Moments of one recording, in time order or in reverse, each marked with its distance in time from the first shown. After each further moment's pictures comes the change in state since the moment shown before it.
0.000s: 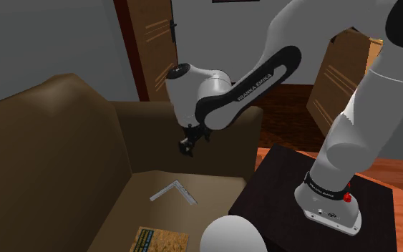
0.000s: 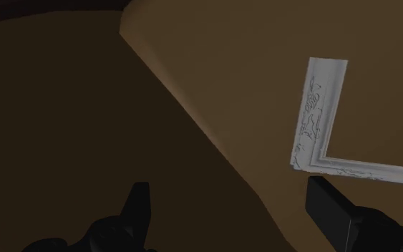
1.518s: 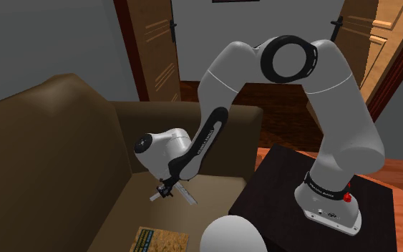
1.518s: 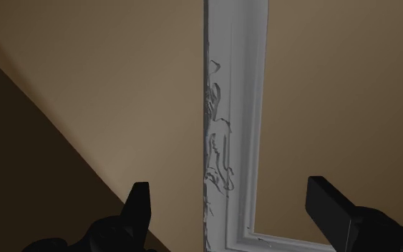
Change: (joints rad) arm 0.215 0.720 -0.099 0.401 -0.411 0.060 0.466
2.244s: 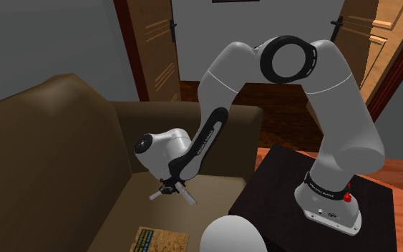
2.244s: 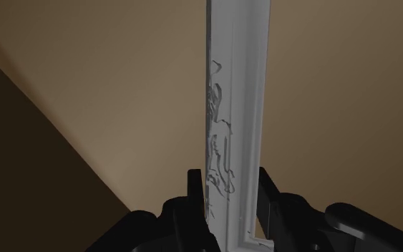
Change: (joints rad) arm 0.000 0.003 -0.002 0.000 -0.003 0.002 0.002
